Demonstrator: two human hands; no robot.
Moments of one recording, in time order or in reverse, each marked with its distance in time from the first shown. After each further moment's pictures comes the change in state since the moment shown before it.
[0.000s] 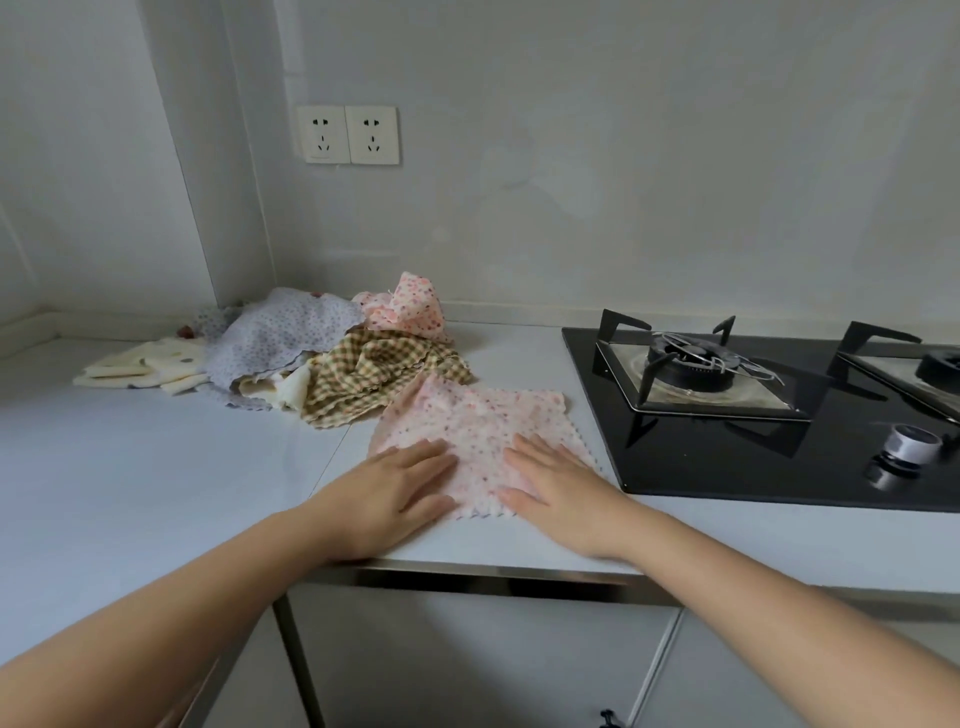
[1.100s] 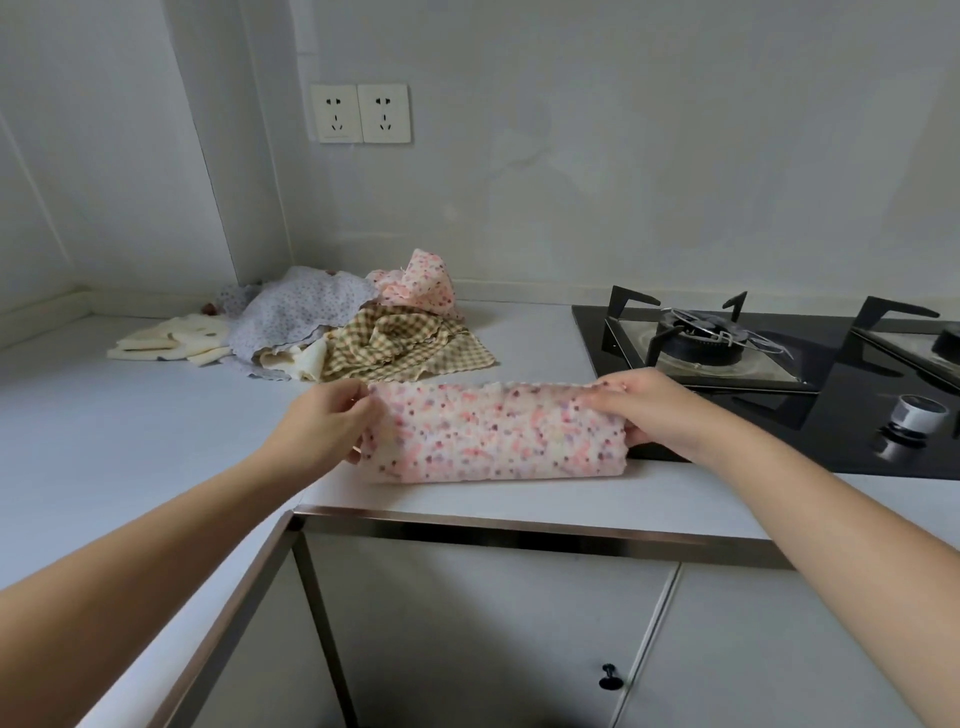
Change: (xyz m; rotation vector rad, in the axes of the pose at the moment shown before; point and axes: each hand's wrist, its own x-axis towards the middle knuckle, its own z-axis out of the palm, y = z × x) left_hand -0.032 0.007 -0.040 -0.627 0.433 -0.570; right_hand -0.025 0.036 -0.059 0.773 0.133 0.242
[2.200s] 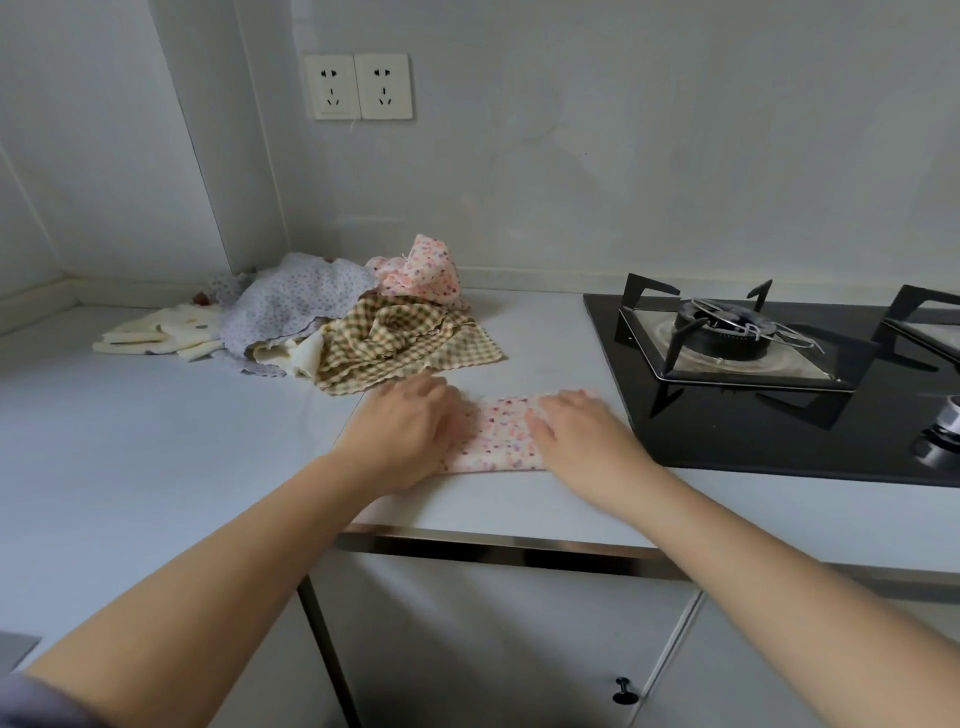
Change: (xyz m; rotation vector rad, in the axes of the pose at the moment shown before) left_hand 0.038 -0.006 0.055 0.839 -0.137 0.448; right_hand 0.028 0.003 0.079 -0.812 0.156 -0.073
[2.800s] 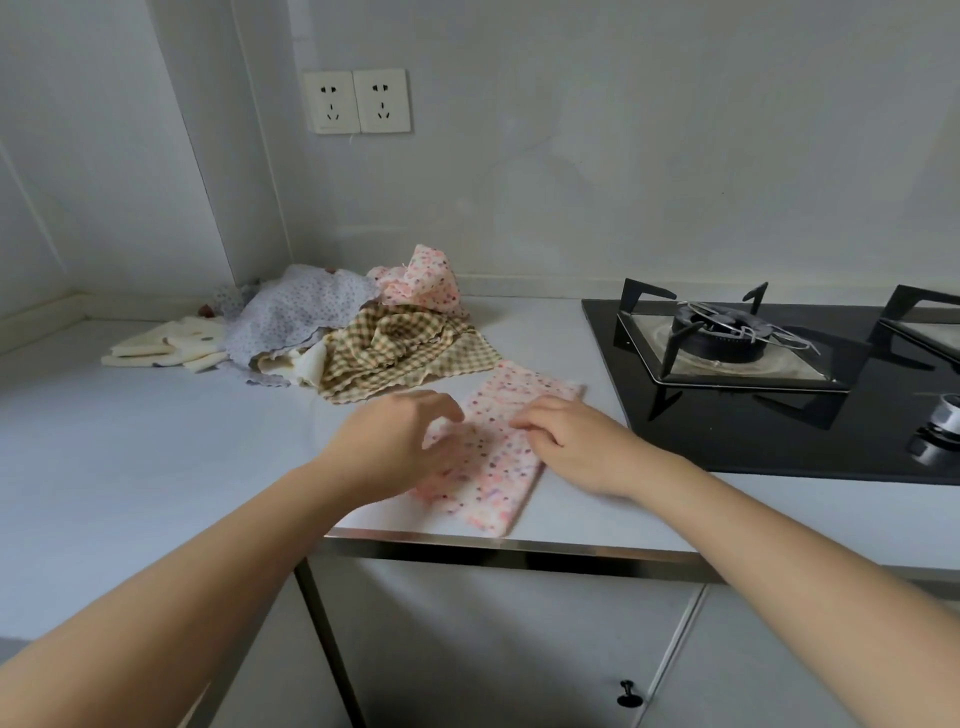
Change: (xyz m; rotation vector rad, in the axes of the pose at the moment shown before) left_hand -0.014 -0.001 -0.019 -0.222 0.078 0.091; right_hand 0.009 0.011 -0.007 0.123 -0.123 -0.298
